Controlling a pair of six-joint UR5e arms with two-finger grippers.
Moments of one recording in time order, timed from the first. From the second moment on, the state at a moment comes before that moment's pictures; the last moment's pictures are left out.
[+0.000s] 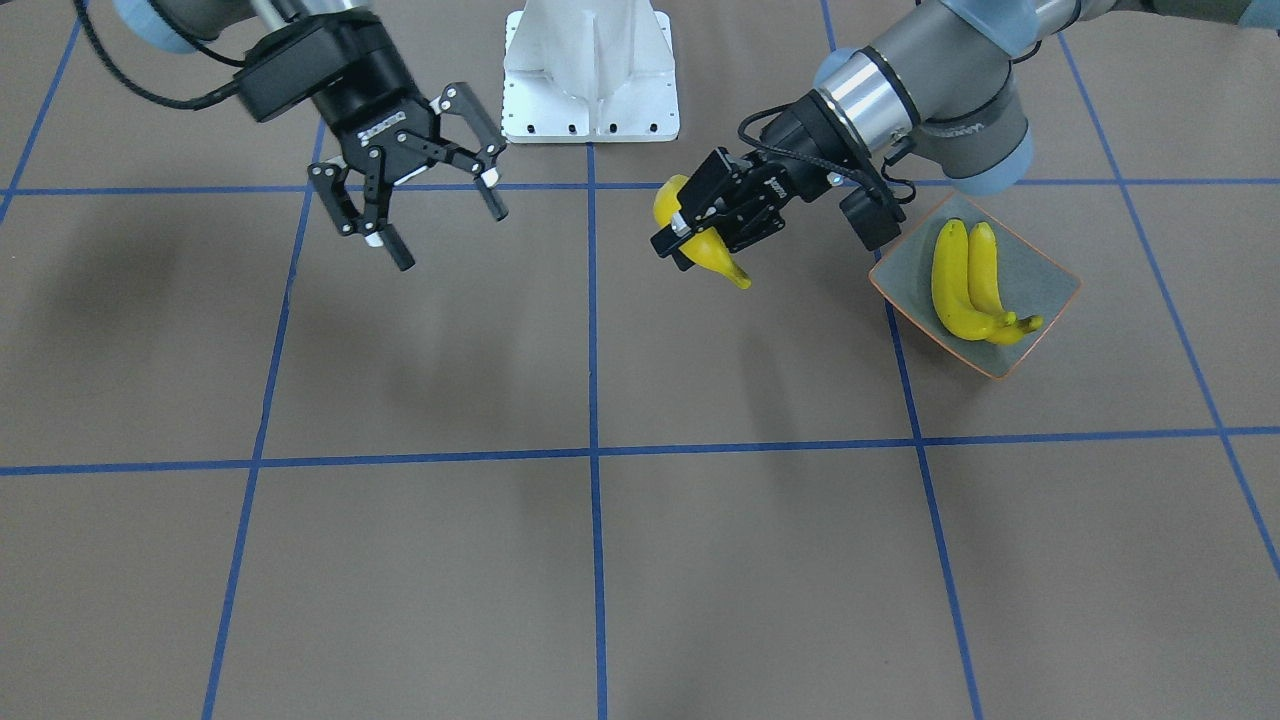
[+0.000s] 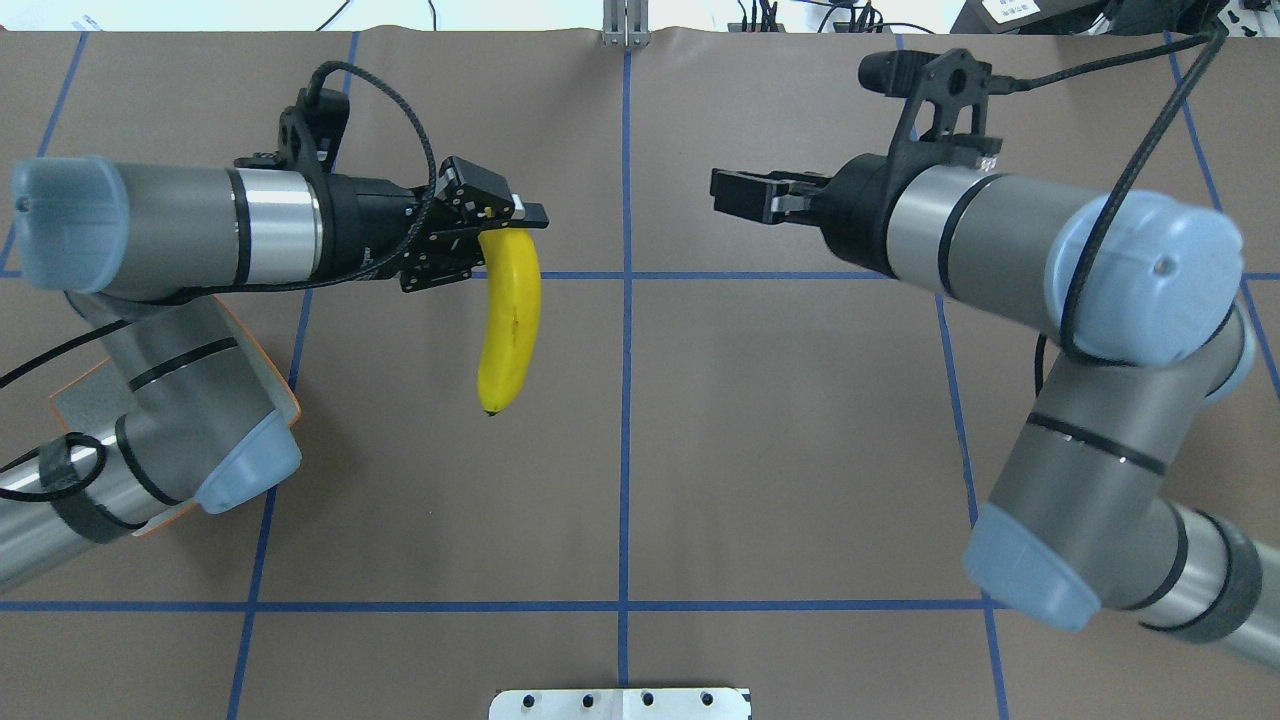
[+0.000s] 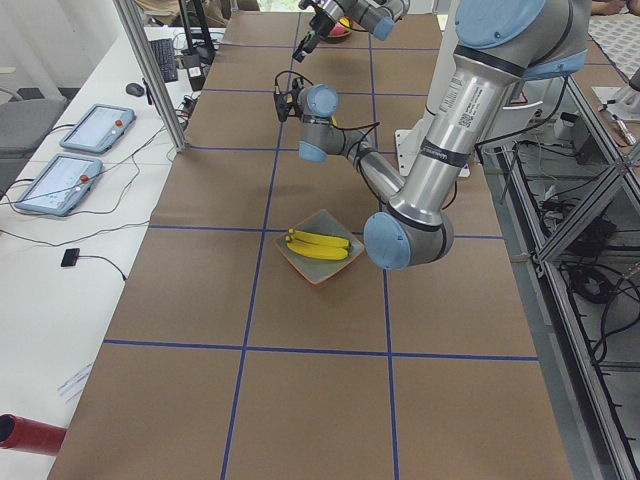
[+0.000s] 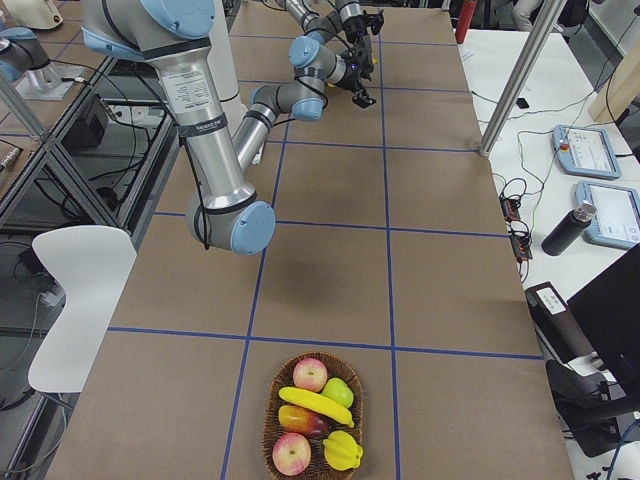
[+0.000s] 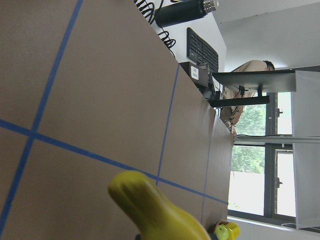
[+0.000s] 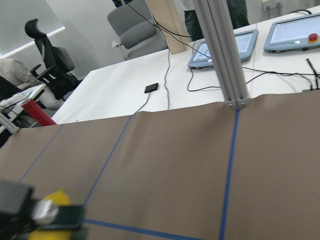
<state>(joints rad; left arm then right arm) -0.72 -1.99 -1.75 -2.70 -1.94 -1.88 0.68 -1.18 2.06 -1.10 1.55 1.15</state>
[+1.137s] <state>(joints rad) -0.80 -1.66 -1.81 -2.35 -1.97 -1.36 1.25 -1.42 1.83 -1.25 2.08 0.56</state>
